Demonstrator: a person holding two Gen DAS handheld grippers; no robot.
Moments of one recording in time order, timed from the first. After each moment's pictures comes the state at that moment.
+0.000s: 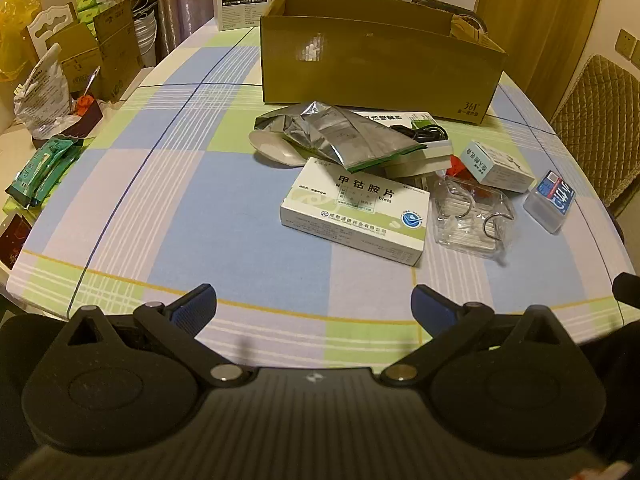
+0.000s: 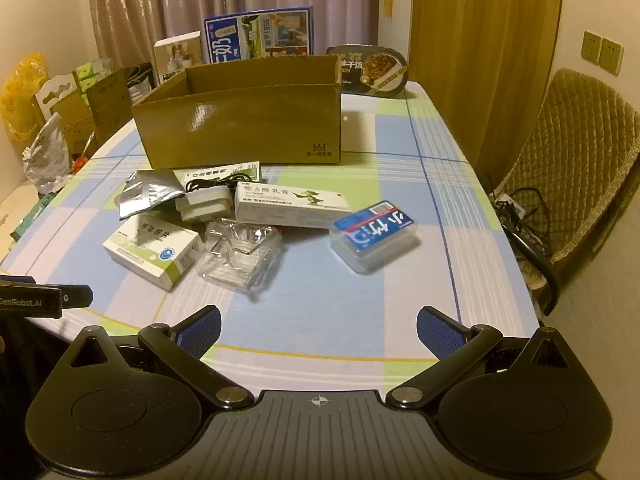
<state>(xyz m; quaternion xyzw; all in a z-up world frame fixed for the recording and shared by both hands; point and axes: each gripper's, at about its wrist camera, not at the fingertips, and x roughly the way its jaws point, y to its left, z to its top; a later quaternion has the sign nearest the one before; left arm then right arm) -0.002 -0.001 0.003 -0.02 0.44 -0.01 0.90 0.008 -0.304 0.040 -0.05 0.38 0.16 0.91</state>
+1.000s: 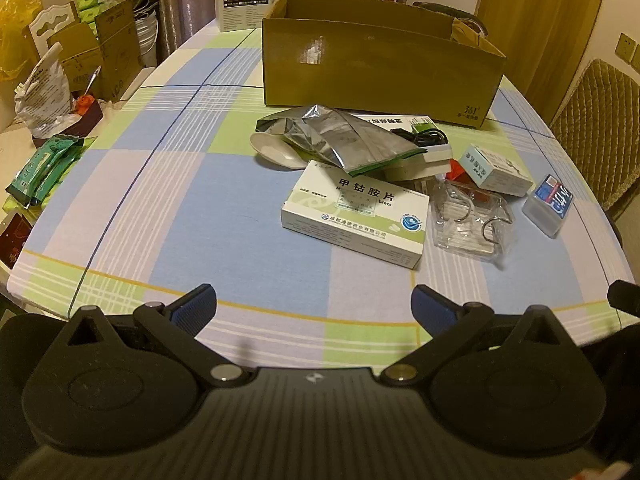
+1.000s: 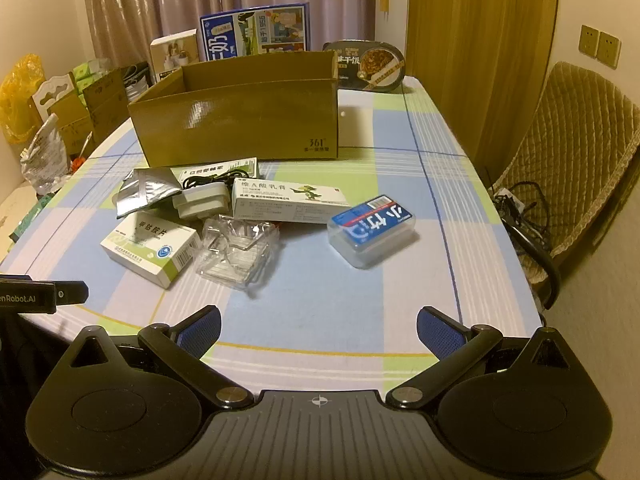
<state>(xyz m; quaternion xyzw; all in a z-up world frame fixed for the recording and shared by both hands) -0.003 0.001 0.006 -0.02 0.44 -0.01 0.90 0.009 -0.306 0.037 -0.04 0.39 0.16 0.91</state>
